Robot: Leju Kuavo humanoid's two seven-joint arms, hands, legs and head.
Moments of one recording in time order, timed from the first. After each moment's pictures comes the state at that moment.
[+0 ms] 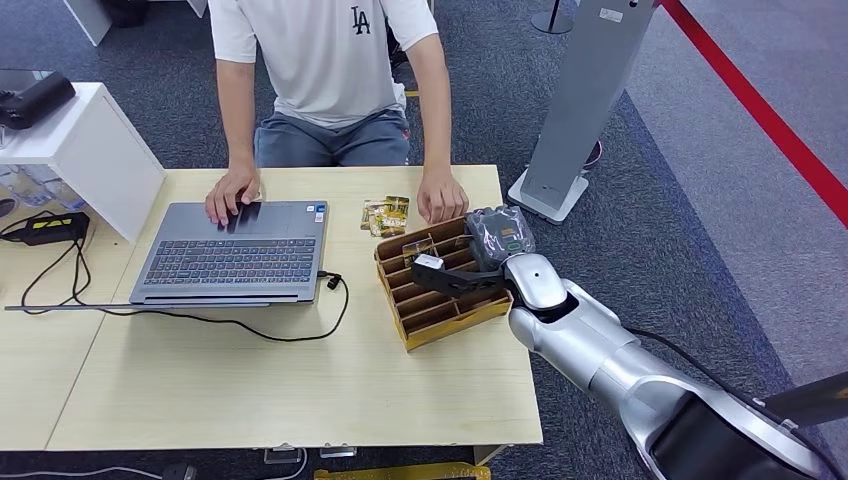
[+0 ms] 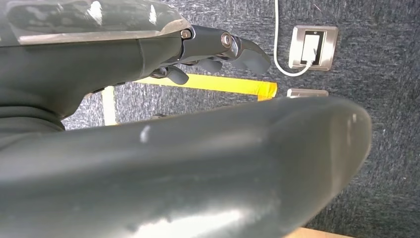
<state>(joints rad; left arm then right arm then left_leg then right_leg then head) -0.10 0.13 -1.00 -0.20 1.26 0.08 -0.38 -0.84 -0.13 0.97 -0.82 0.91 -0.26 0.39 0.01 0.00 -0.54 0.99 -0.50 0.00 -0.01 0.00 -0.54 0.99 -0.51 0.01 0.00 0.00</state>
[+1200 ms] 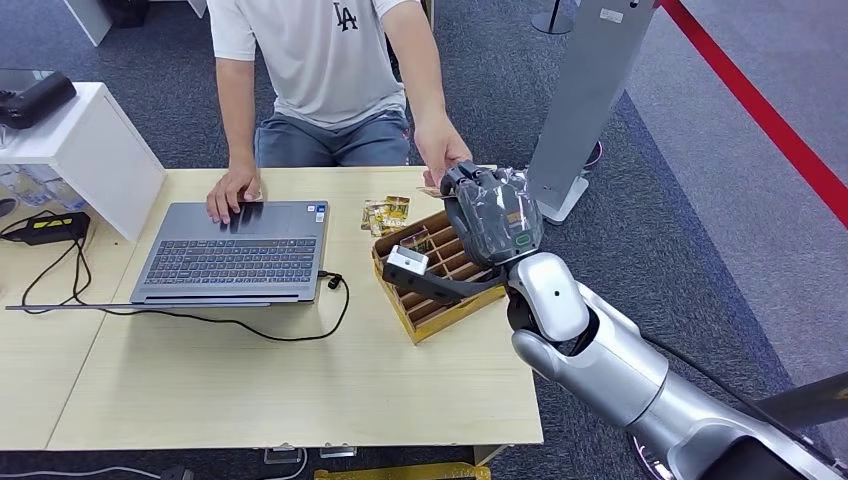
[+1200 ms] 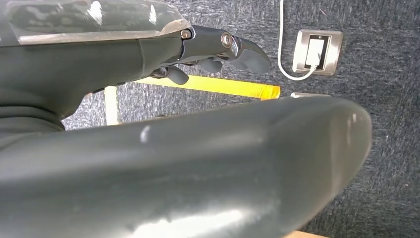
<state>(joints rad) -0.09 0.13 -1.01 -0.20 1.30 0.08 -0.38 -0.72 -0.26 0.85 -1.49 1.12 -0.32 0.51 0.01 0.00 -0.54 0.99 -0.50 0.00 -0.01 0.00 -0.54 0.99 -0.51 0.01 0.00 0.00</state>
